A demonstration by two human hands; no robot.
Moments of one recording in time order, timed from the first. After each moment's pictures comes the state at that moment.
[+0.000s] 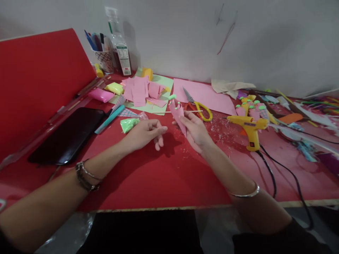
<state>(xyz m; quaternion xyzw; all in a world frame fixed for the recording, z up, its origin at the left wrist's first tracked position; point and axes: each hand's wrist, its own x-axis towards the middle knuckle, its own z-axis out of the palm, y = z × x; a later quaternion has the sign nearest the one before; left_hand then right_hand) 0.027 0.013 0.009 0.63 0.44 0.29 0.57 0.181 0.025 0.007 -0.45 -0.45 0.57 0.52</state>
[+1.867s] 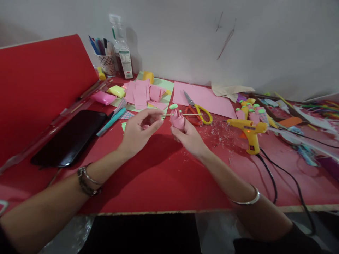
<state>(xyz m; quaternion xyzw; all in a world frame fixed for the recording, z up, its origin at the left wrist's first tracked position) 0.024 0.011 0.006 0.65 0.46 0.53 0.29 0.177 0.016 0.001 -0.46 -0.65 0.46 0.40</state>
